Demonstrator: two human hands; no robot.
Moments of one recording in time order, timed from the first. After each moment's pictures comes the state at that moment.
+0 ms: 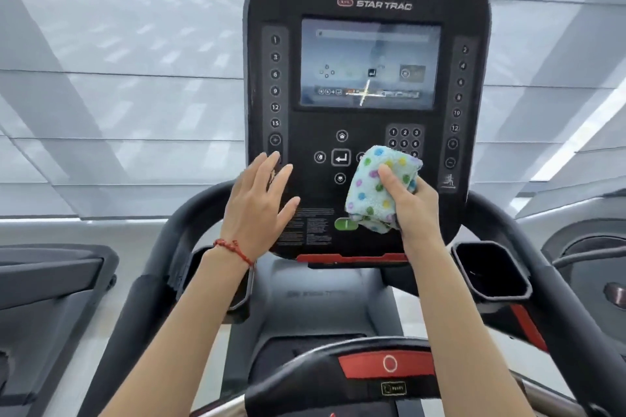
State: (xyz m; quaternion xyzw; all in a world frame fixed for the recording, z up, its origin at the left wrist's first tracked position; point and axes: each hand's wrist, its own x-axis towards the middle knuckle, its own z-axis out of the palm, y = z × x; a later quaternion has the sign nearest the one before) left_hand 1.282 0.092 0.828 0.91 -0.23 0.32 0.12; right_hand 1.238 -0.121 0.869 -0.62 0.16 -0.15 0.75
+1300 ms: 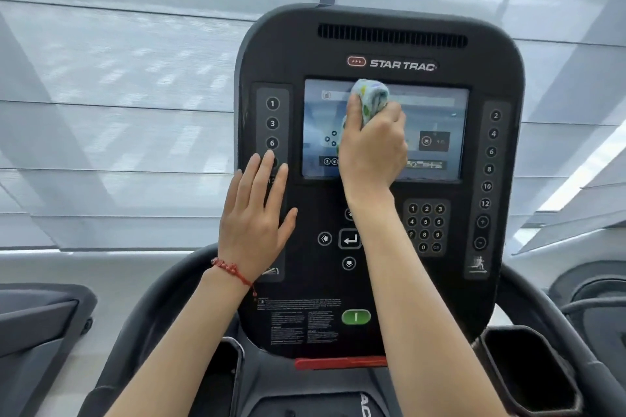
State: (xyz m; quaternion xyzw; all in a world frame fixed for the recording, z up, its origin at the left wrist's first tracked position) left_hand 1.395 0.081 0.847 0.87 -0.22 0.44 0.08; right_hand 1.415 -0.066 0.952 -0.82 0.17 -0.45 0.31
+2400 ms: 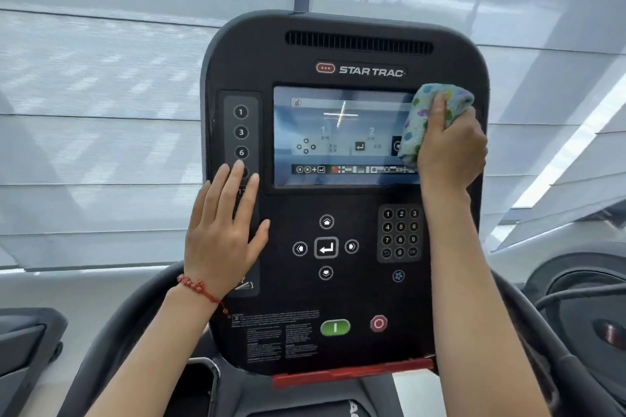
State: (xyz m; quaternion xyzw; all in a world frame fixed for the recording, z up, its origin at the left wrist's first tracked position) left_hand 1.399 0.083 0.844 0.86 -0.22 0.45 0.07; right_hand 1.407 -0.192 0.961 -0.80 0.26 -0.48 0.25
